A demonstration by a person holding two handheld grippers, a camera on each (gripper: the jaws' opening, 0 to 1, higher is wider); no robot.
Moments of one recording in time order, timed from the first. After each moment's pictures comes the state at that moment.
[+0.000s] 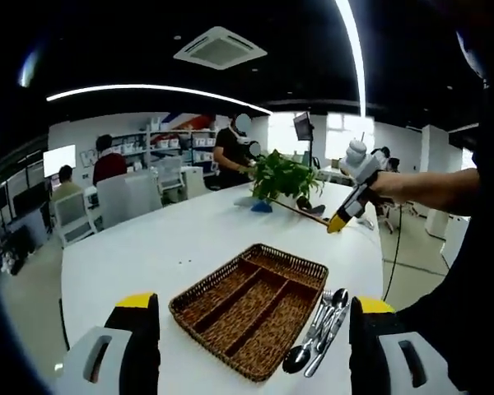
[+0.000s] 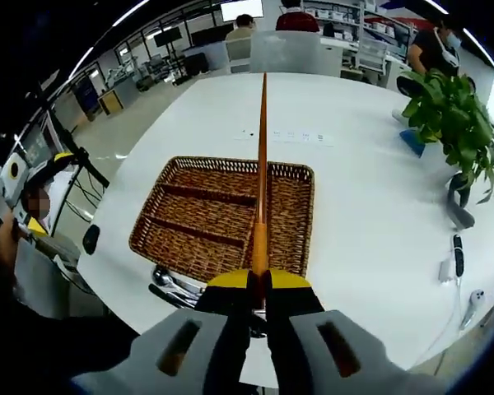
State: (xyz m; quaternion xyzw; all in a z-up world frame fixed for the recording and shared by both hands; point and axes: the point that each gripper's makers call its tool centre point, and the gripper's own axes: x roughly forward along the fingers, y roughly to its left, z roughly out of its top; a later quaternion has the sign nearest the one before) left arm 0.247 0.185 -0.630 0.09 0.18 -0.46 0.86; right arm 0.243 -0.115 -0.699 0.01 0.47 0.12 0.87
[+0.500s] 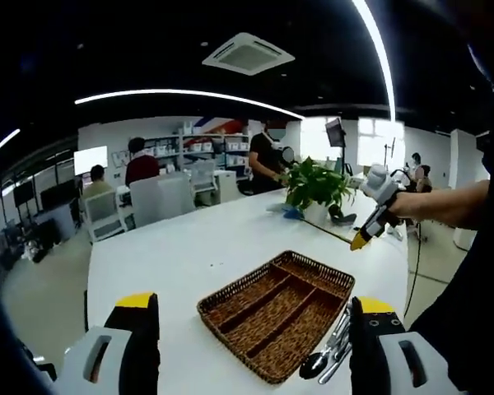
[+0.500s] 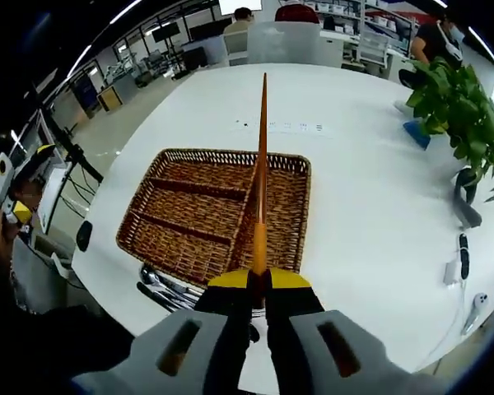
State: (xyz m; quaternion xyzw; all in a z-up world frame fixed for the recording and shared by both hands) left arm 0.250 0.191 -0.609 0.07 0.16 -0.39 0.90; right arm 0.252 -0.132 -0.731 0.00 0.49 0.12 0.86
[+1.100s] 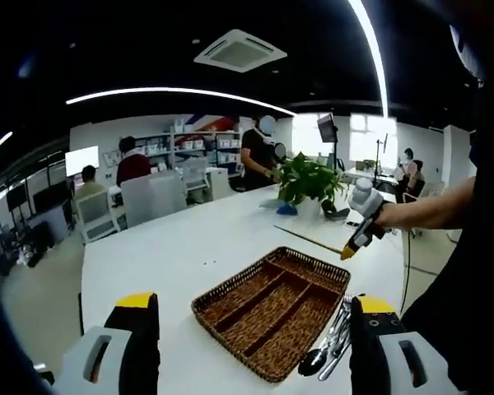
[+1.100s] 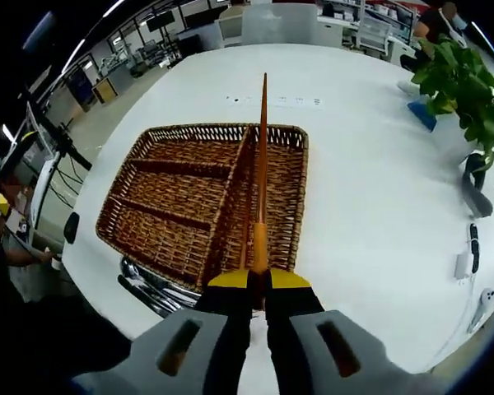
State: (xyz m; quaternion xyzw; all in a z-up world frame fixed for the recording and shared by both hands) left arm 0.255 0.189 -0.615 0.09 0.18 -0.41 0.89; right arm 0.255 -0.138 -0.780 0.00 0.52 0.11 0.85
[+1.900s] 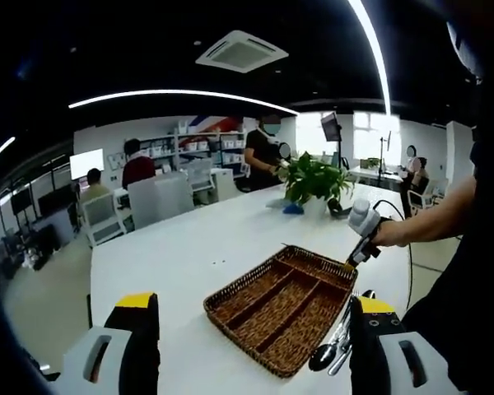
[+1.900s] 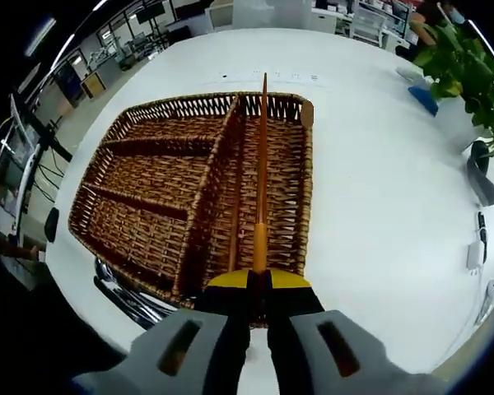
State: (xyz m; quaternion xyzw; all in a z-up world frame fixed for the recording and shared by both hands) left arm 0.260 0.207 -0.610 0.09 0.17 -0.40 0.90; right arm 0.256 -0.134 -0.831 -0.01 0.54 0.09 0.84
